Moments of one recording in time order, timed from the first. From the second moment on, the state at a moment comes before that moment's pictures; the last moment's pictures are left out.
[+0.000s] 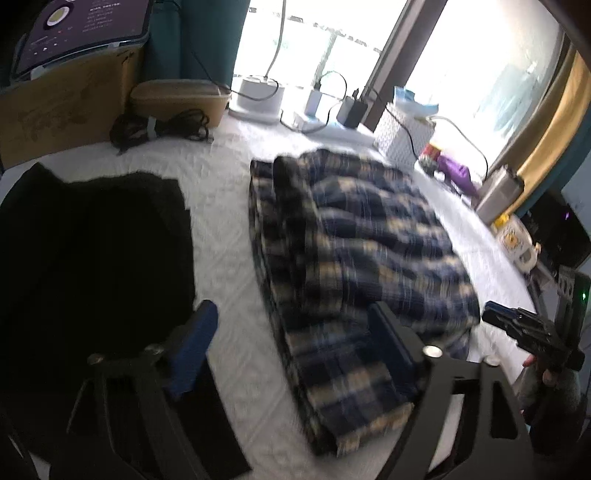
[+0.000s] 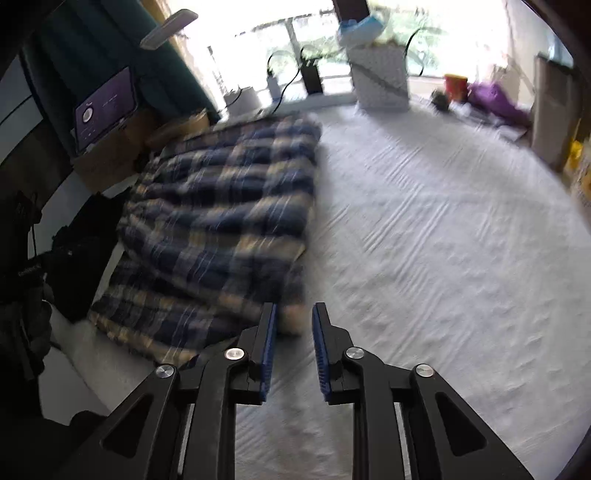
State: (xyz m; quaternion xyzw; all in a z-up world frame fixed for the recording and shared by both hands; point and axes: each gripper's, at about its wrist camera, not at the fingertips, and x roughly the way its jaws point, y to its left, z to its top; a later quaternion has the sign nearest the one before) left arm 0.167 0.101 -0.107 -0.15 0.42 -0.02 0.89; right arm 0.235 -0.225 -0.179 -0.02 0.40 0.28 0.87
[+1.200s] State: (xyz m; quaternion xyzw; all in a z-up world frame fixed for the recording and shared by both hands) left arm 0.296 0.093 -0.146 -0.12 0.45 -0.04 0.88; right arm 0.390 -0.153 -0.187 -0.02 0.41 0.35 0.84
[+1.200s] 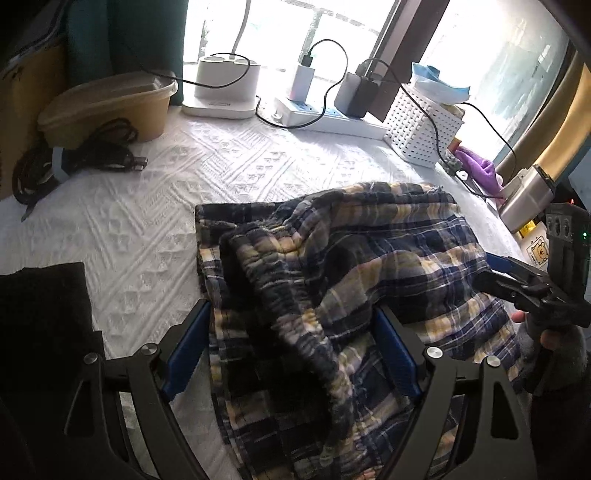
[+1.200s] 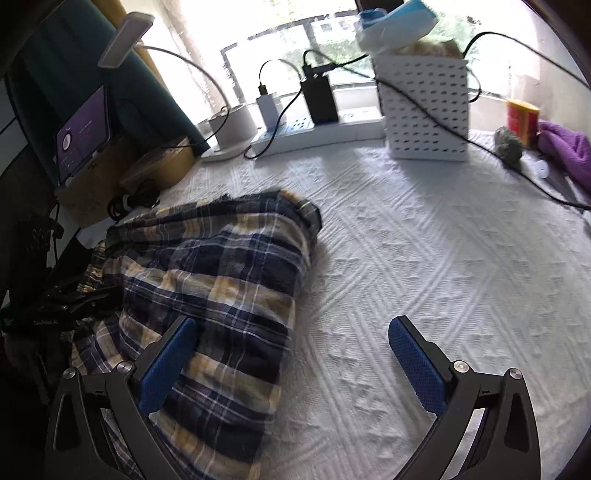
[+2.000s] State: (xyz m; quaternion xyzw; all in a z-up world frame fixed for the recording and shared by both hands) left arm 0.295 0.066 -0.149 -0.06 0.43 -0.05 0.90; right arm 0.386 -0.119 -0.190 -0.04 0.39 0.40 0.83
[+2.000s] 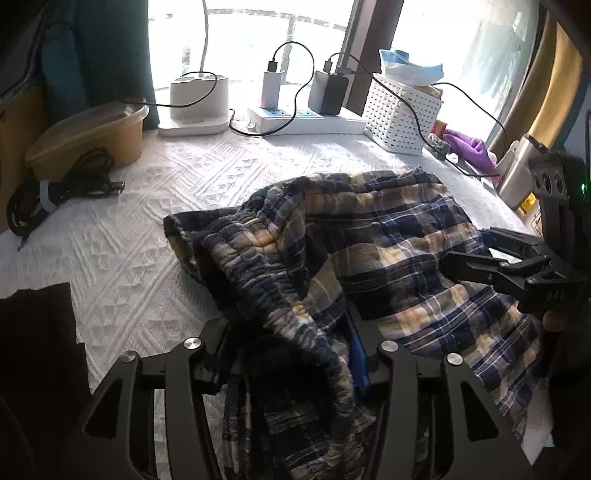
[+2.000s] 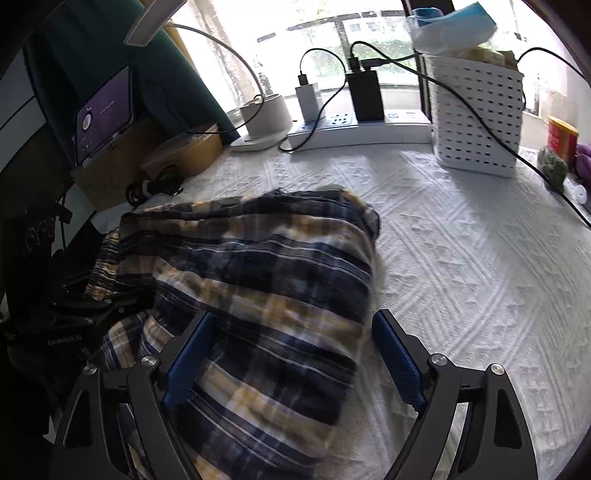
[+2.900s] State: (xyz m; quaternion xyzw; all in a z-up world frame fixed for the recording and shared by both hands) left arm 0.247 0.043 -0.105 -0.01 0.36 -0.07 0.93; right arm 0.339 -0.115 -0.155 -0.05 0.34 0.42 0.84
